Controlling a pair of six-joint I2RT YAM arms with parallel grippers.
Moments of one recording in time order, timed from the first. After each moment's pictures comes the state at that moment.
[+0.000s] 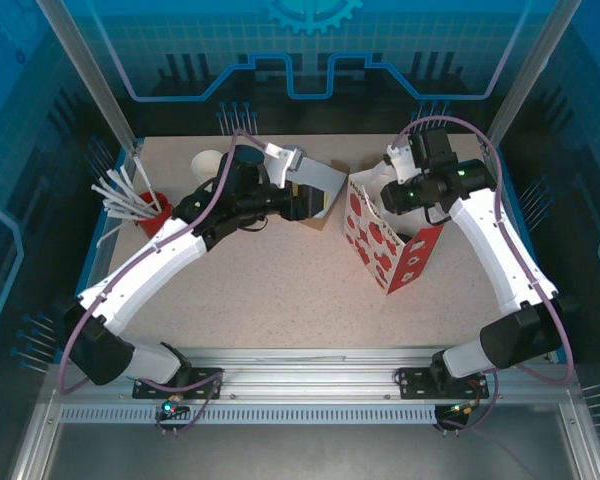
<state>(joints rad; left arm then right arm) -0.58 1.39 1.36 -0.41 0.38 -0.42 0.27 1.46 1.57 -1.10 -0.08 -0.07</state>
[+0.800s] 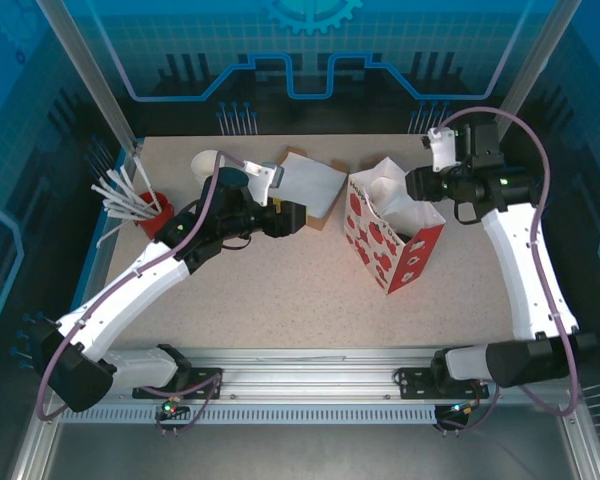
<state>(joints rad) -0.58 1.24 1.19 -0.42 0.24 -0.40 0.12 1.37 1.62 -1.07 -0.11 -0.06</state>
